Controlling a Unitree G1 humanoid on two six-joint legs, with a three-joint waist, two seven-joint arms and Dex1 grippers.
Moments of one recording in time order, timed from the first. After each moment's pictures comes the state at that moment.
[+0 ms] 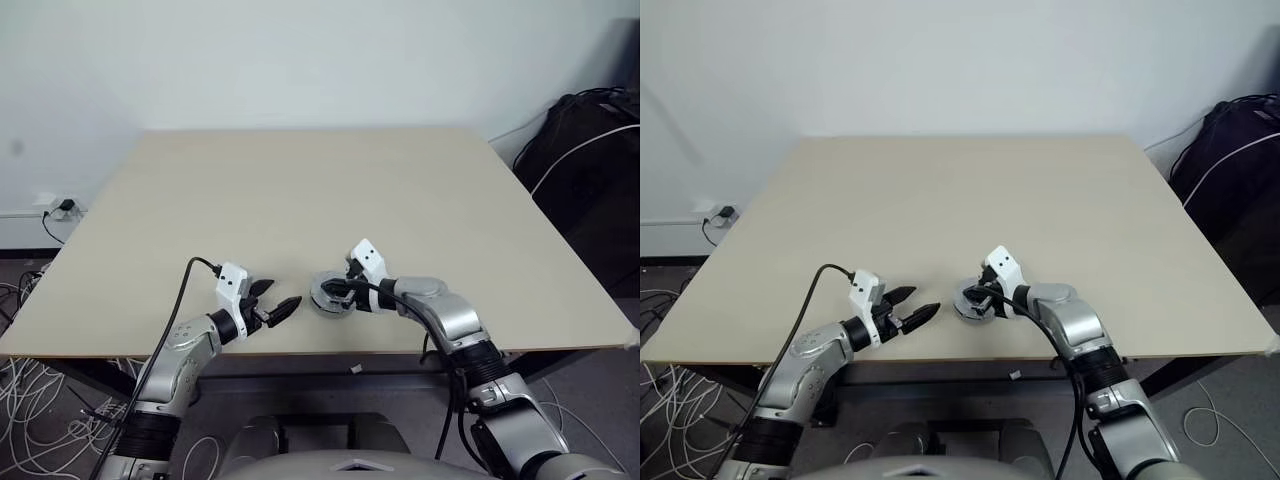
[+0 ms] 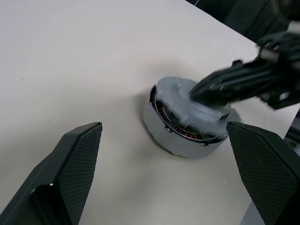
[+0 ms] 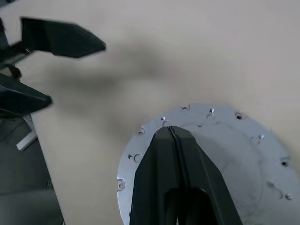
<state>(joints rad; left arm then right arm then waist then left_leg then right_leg) -0.01 0.28 -0.06 -0.05 -0.36 0.43 -0.68 -0.39 -0.28 0.25 0.24 0.21 0.58 0.79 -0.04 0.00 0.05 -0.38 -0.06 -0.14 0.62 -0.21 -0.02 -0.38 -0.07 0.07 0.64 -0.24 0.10</state>
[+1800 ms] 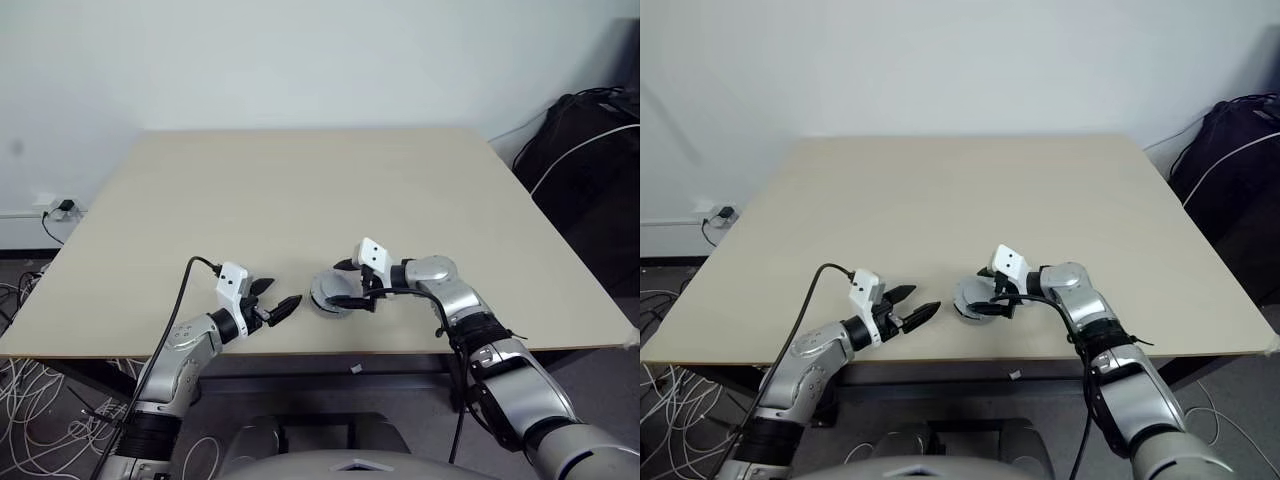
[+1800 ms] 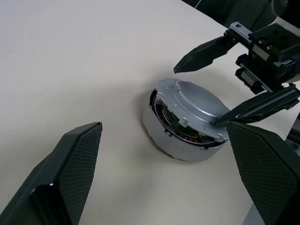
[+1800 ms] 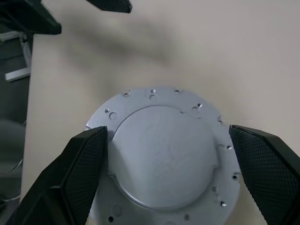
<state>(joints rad) -0.01 0.28 -0.06 -0.06 -0.36 0.42 -0.67 -0.58 -0.36 0.30 0.69 0.04 -0.02 1.13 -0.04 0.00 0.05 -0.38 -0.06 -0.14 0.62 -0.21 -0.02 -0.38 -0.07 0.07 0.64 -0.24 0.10</state>
